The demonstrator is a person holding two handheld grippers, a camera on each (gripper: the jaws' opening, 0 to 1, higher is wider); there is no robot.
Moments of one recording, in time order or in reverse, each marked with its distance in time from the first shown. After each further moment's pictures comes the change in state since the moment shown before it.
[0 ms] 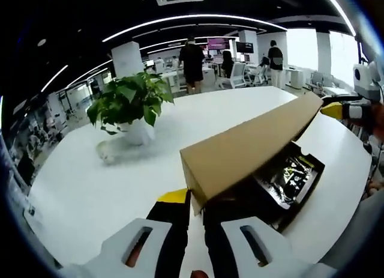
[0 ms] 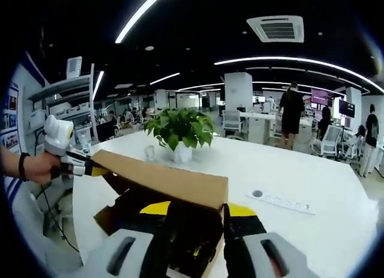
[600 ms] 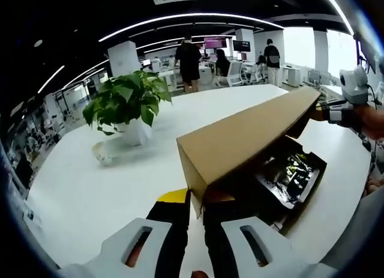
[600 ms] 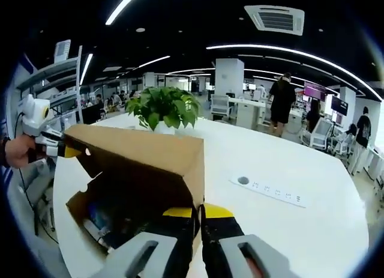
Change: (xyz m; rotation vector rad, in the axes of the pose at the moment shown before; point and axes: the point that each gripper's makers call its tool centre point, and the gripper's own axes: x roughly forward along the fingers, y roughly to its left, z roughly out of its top) left arm 0.013 0.004 -0.001 0.012 0.011 -0.021; right arm 0.035 -0.035 -0.028 -0.019 0.107 -0.086
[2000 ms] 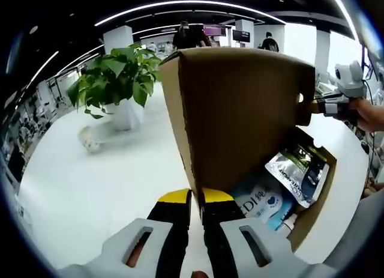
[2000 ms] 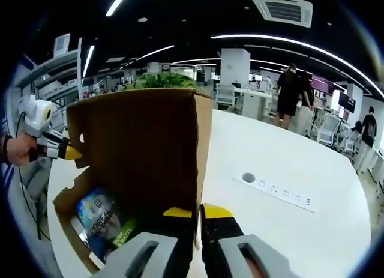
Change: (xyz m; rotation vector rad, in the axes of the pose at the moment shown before) left arm 0.049 0.011 -0.024 -0.044 0.095 -0.059; right arm 0.053 -0.017 -0.008 -0.014 0.078 0.038
